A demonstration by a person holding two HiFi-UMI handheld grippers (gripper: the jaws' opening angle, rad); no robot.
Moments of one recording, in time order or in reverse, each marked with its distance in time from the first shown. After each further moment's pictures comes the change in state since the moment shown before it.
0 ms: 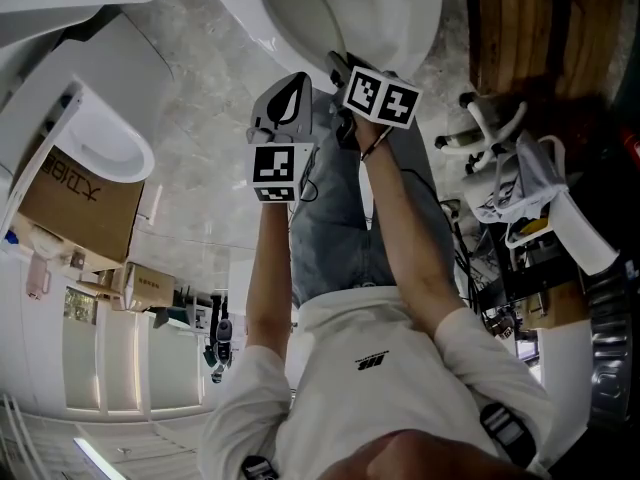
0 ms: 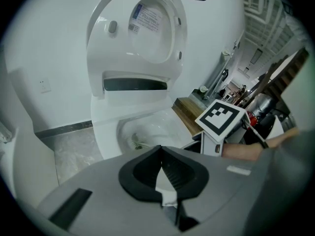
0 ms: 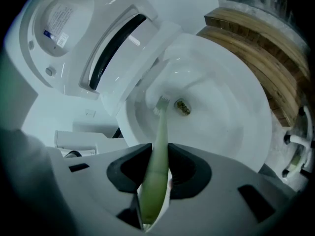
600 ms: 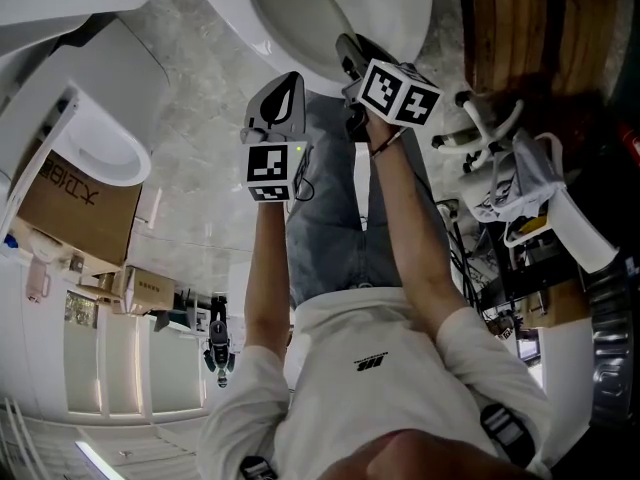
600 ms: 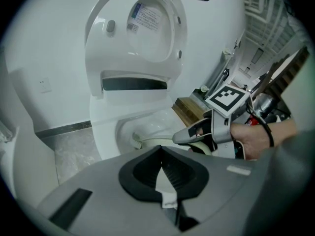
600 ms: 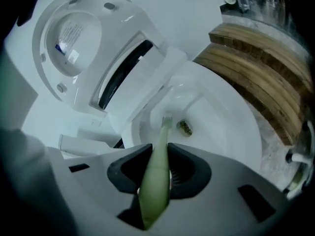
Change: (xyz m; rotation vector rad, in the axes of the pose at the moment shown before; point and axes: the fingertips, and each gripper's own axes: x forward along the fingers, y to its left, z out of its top) left arm 0.005 -0.004 0.001 -0.003 0.000 0.014; right arm -0.035 0.001 0.059 -0.059 -0.146 0.042
